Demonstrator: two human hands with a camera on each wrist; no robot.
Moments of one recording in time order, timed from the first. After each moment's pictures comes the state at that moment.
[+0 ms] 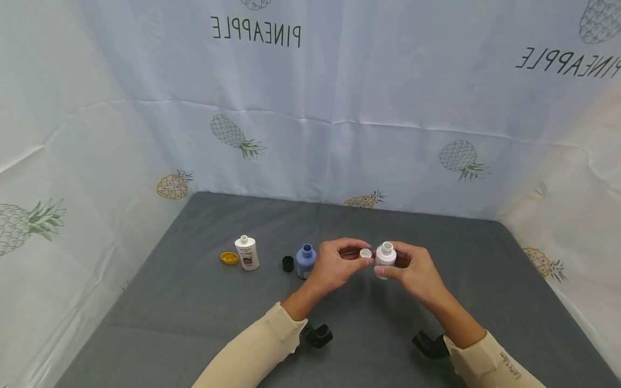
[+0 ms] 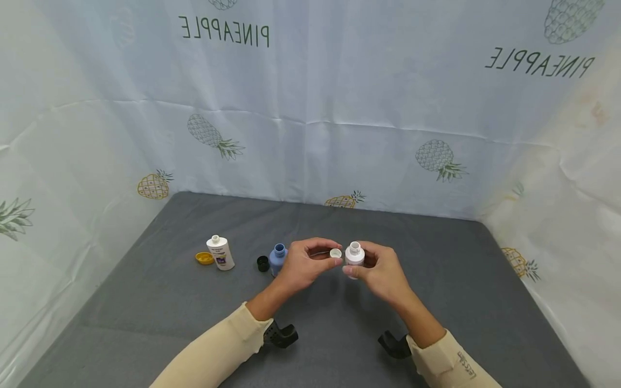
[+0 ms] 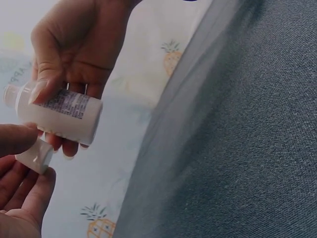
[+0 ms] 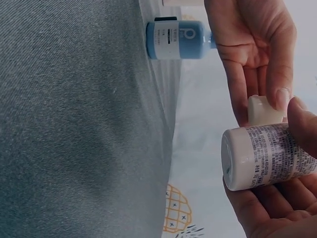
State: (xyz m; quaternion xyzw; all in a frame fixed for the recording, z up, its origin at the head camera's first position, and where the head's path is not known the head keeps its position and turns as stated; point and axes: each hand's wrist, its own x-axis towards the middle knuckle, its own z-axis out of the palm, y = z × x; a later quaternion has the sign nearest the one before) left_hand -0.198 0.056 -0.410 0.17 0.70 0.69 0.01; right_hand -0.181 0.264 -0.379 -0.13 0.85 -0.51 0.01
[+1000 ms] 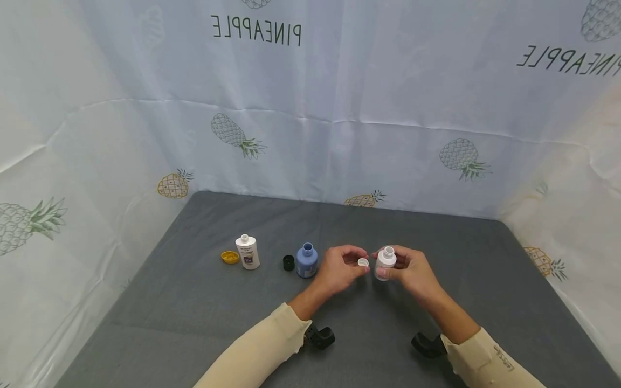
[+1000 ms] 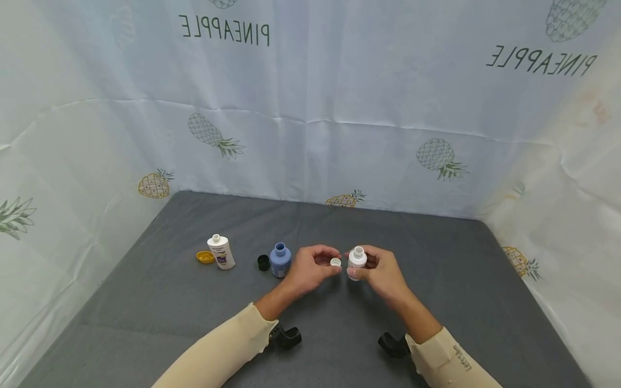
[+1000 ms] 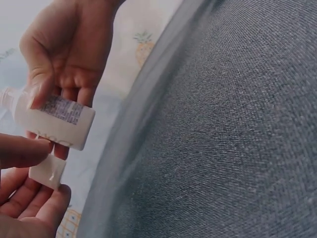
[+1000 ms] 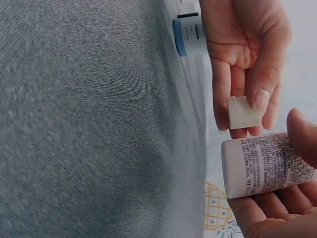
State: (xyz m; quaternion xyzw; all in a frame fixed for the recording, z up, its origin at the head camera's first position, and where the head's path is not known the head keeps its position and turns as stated) left_hand -0.204 0.069 -0.434 0.12 0.75 0.65 0.03; right_hand -0.193 0.270 -0.404 -0.09 0.81 -0.57 0.07
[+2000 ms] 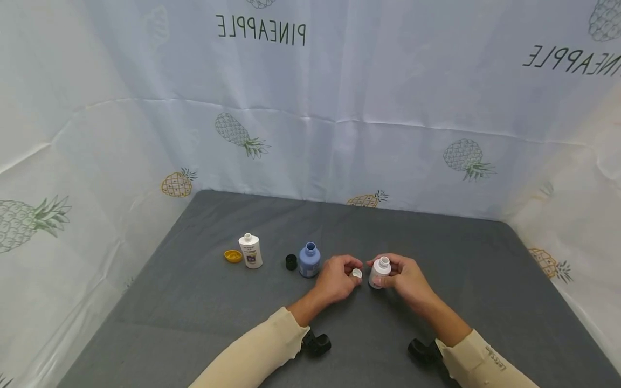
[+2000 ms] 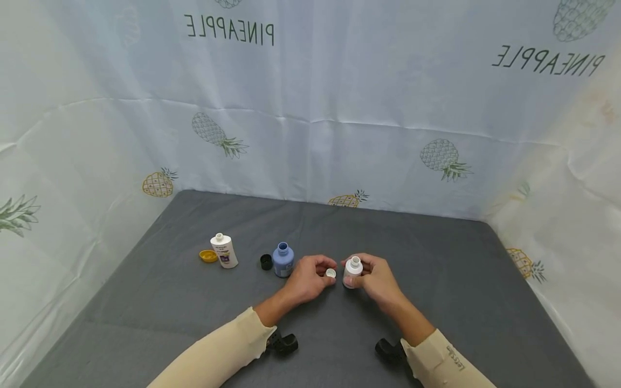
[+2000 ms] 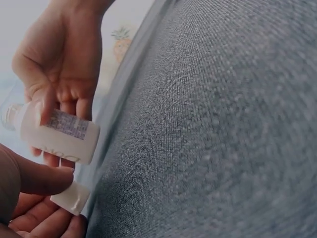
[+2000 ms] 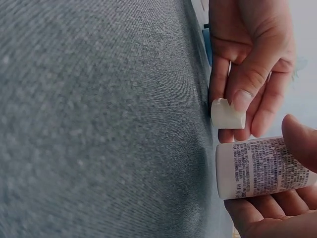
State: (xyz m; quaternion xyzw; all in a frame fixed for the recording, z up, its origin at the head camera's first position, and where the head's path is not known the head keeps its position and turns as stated) left_hand -0.196 0.060 -0.448 0.12 0.85 0.51 0.02; right_hand -0.196 0.261 -0.426 -0.07 0.81 -0.58 0.12
